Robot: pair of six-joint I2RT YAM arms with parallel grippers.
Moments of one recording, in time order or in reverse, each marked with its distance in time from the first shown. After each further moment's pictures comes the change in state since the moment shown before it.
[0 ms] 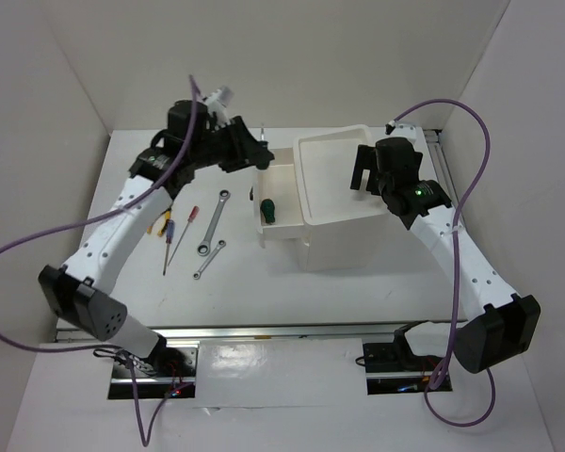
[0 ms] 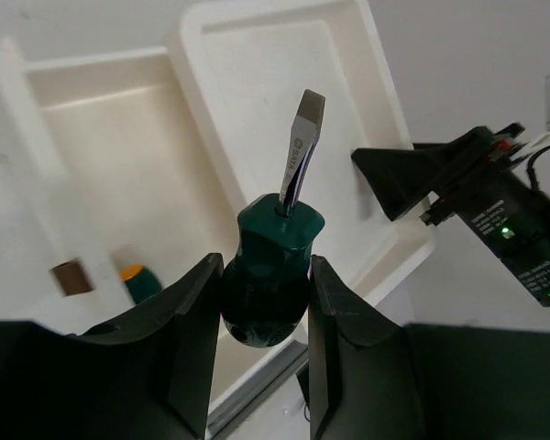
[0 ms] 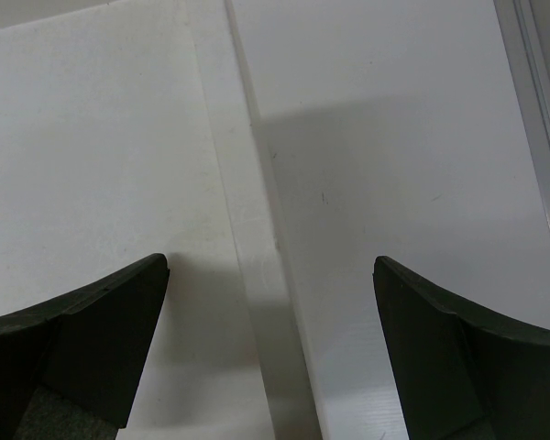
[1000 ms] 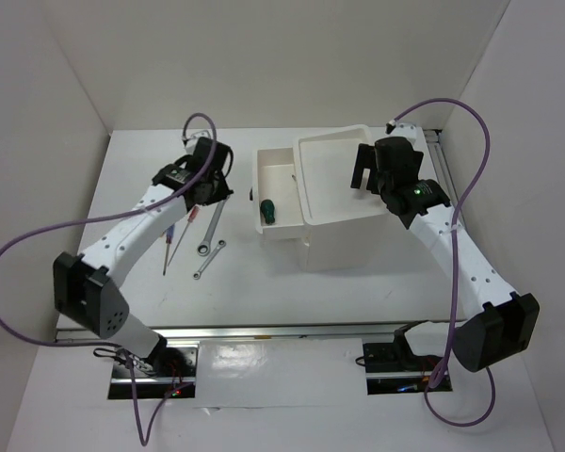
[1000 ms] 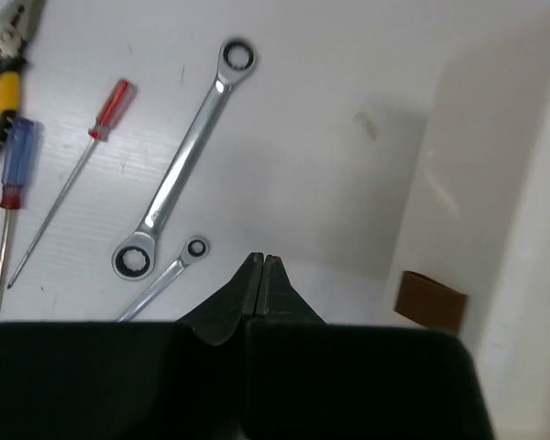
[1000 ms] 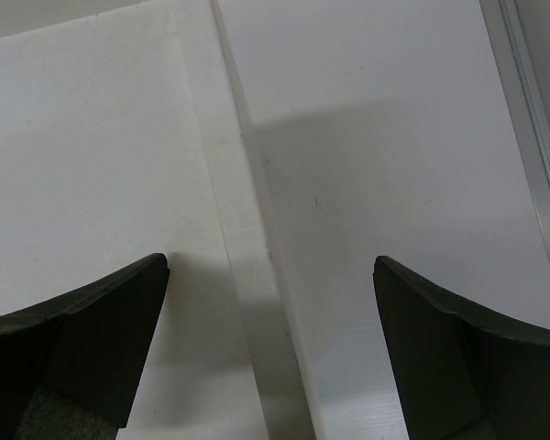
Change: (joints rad) left arm -0.064 0.003 -0.187 -0.202 -0.713 -0.054; right arm 0.000 0.008 0.001 0.008 0.025 0.000
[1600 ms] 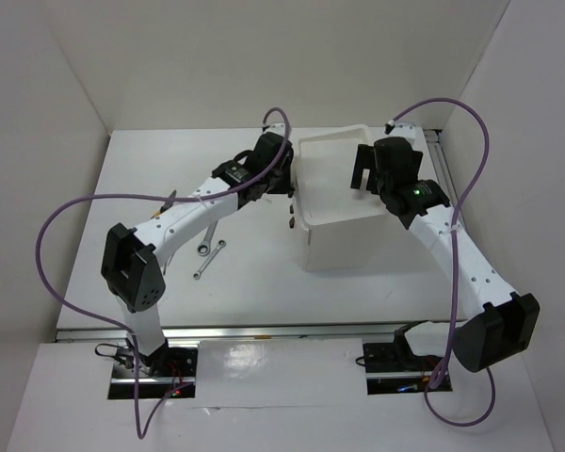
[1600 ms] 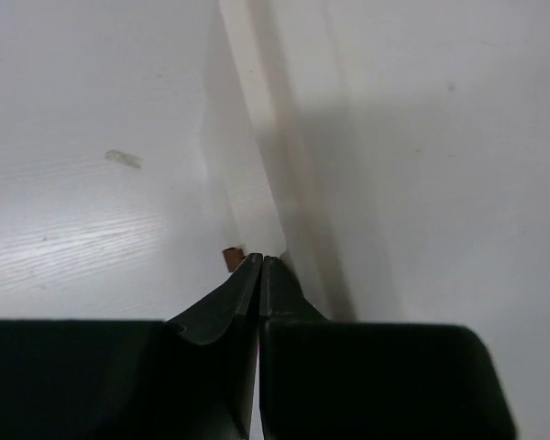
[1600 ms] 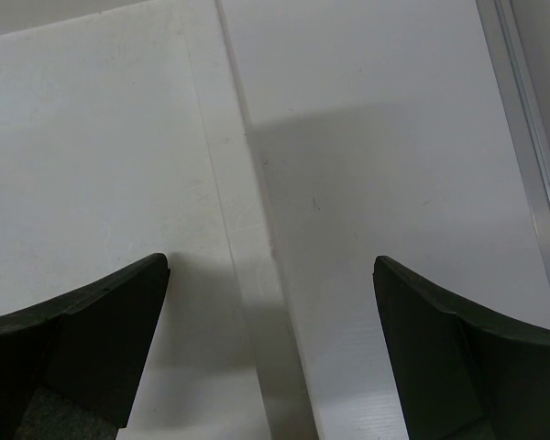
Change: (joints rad) left arm -0.236 0.311 0.222 0.213 0.128 0.166; right arm 0.006 -0.001 -0.001 0.000 0.005 -0.013
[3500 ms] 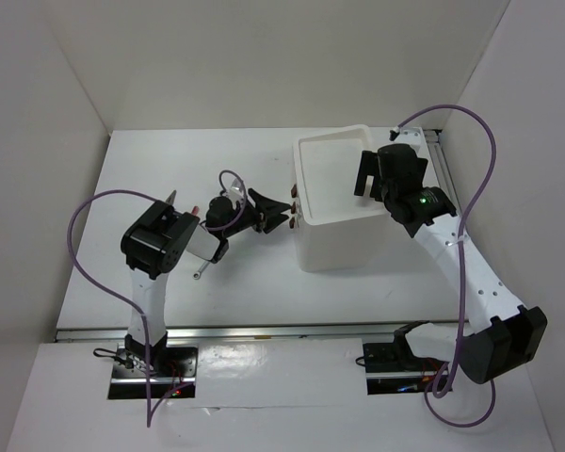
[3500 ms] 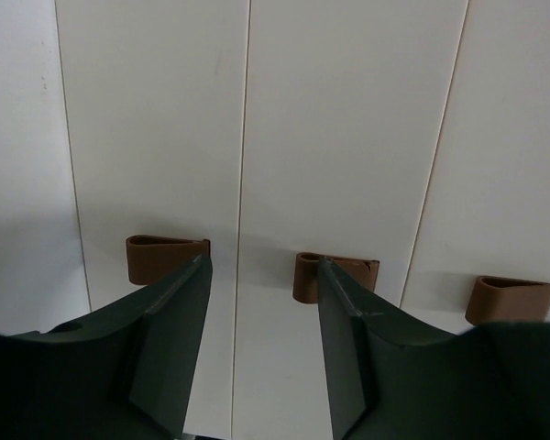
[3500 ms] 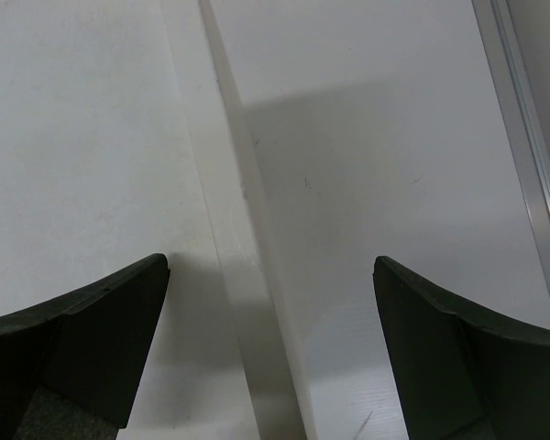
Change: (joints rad) left arm 0.265 0.293 -0.858 1.709 0.747 -0.976; right arm 0.009 -0.068 -0.032 -0.048 0.015 0.025
